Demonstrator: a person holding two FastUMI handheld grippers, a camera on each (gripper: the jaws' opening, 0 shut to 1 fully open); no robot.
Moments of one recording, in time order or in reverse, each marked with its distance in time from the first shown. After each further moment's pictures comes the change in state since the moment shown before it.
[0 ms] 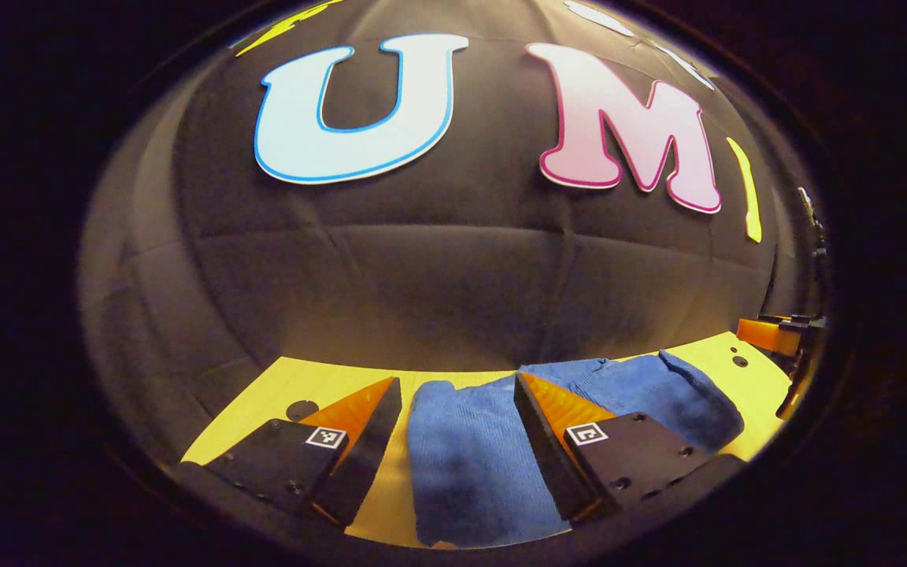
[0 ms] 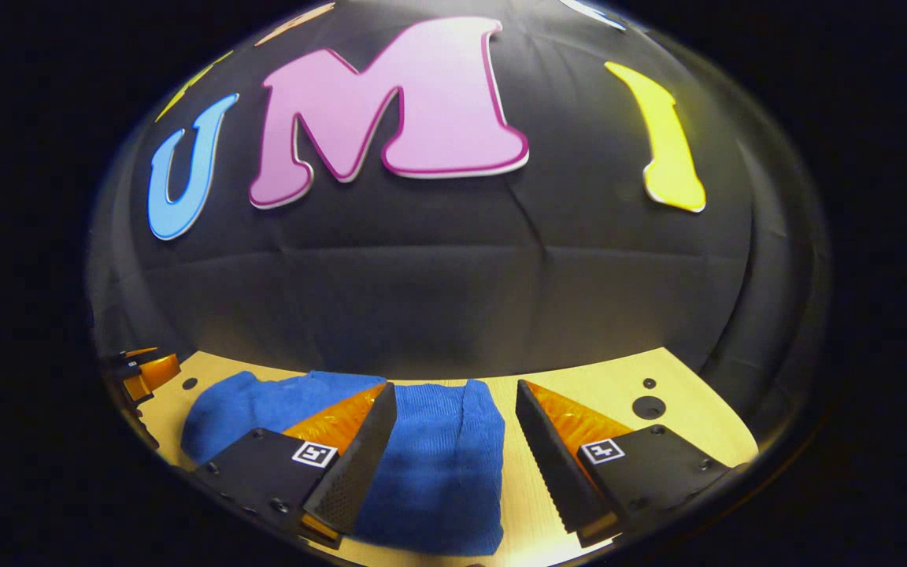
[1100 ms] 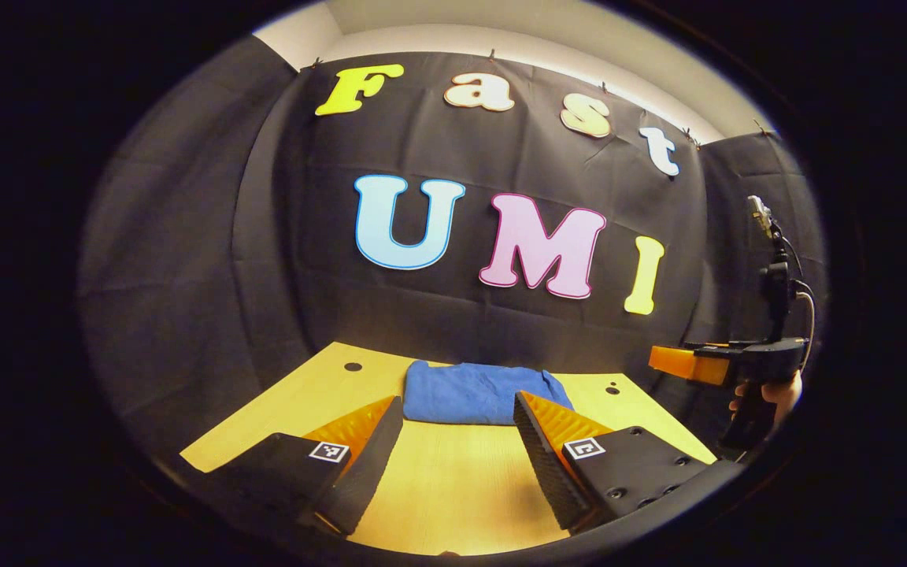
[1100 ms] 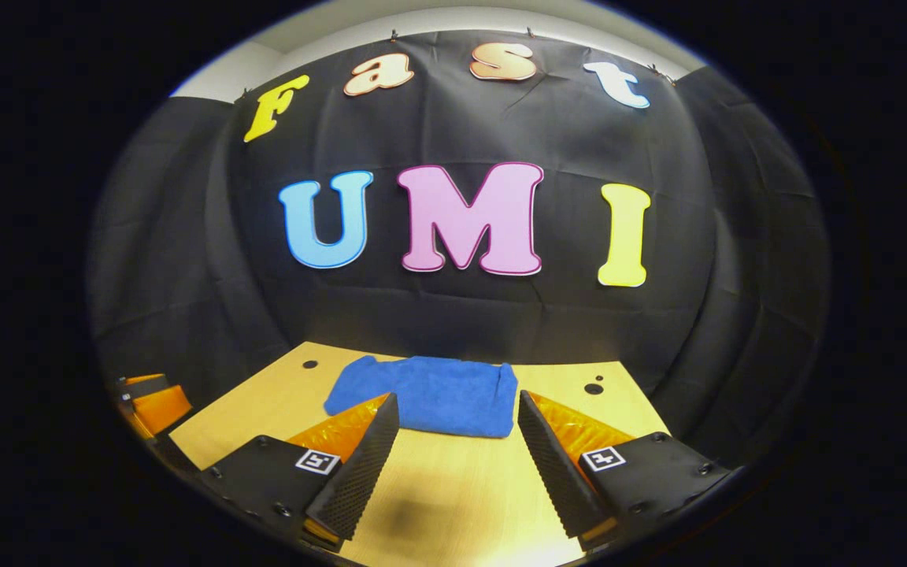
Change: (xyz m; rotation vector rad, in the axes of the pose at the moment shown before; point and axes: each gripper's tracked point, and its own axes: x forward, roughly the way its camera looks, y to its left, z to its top) left arm -0.444 -0.071 -0.003 -0.159 -0.121 -0.029; right arm -0.386 0.075 0.059 -0.090 0.027 0.181
